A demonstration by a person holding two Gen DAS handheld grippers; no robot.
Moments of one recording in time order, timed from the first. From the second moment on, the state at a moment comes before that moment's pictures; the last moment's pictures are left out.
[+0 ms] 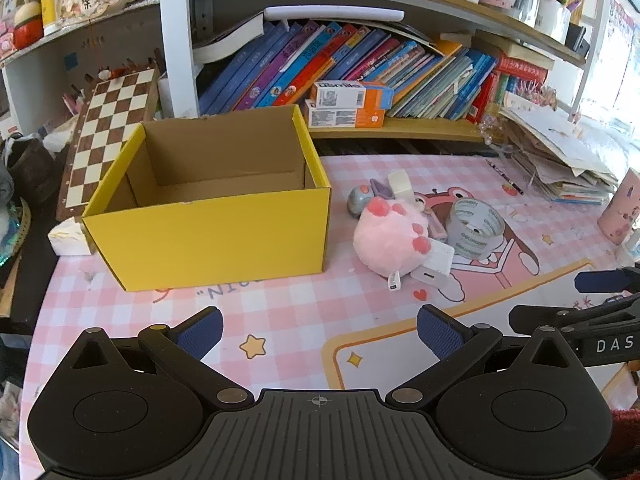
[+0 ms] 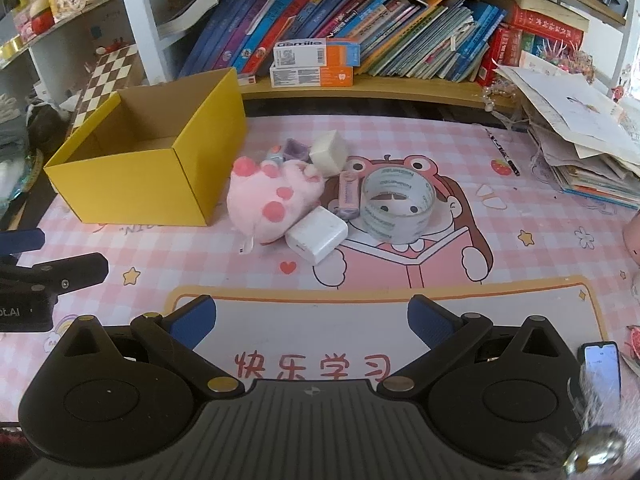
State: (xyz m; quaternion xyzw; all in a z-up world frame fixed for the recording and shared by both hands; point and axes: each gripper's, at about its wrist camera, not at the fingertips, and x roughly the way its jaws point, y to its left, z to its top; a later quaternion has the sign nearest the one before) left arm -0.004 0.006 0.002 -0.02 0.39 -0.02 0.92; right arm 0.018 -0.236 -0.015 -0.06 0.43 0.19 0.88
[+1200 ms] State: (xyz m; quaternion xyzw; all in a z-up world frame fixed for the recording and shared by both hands) left arm 0.006 -0.011 0.002 0.01 0.39 -0.06 0.92; right arm 0.028 -0.245 -0.019 -0.04 0.43 0.17 0.88
